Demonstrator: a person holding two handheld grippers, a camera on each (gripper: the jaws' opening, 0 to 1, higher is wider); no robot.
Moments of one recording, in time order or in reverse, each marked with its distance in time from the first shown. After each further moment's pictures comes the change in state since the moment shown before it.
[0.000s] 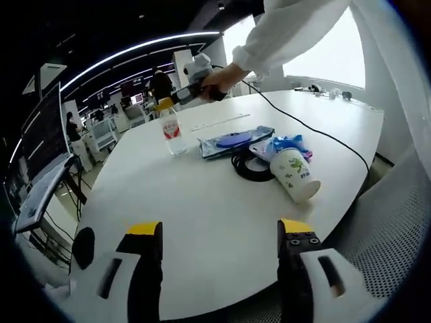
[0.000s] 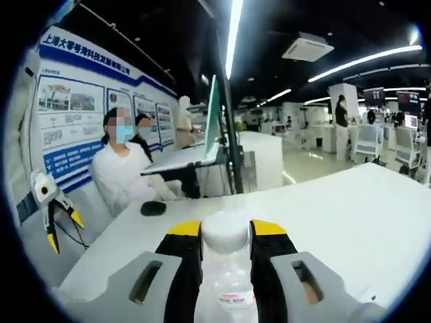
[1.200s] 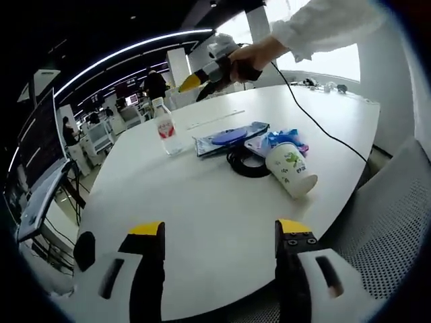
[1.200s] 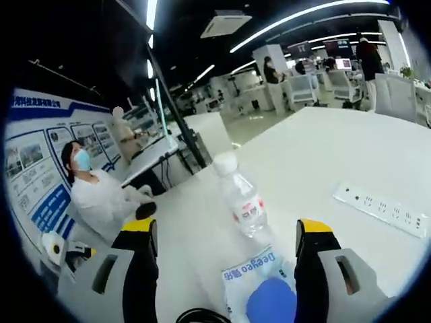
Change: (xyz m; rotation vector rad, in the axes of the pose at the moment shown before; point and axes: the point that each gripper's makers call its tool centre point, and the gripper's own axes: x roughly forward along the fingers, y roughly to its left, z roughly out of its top) left arm 0.000 -0.004 0.000 0.042 0.015 -0.019; right arm -0.105 0.046 -0.031 0.368 0.124 -0.367
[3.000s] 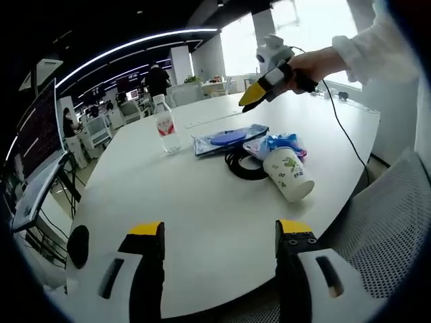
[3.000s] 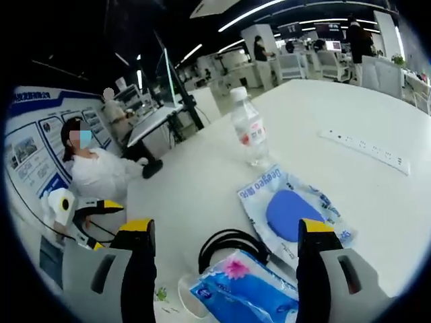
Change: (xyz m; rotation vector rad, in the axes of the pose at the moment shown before) left arm 0.000 -0.003 0.002 -0.053 -0.002 -0.022; right arm -0.080 0.039 -0.104 0.027 0.133 -0.091
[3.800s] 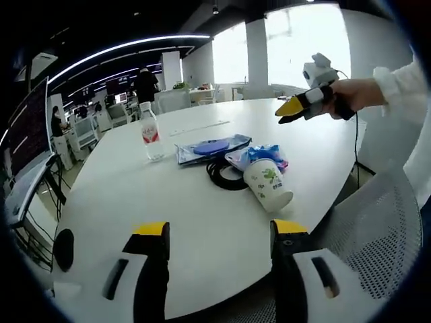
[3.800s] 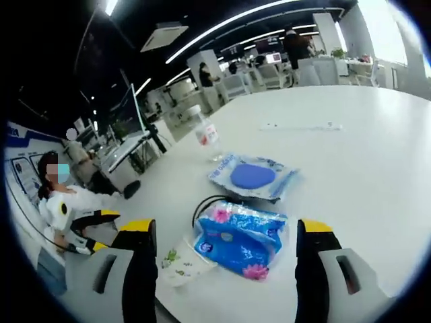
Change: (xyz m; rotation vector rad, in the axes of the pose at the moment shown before) left arm -0.004 -0.027 0.013 -0.034 -0.052 -0.128; right arm -0.100 0.007 -0.068 0.226 -0.195 -0.287
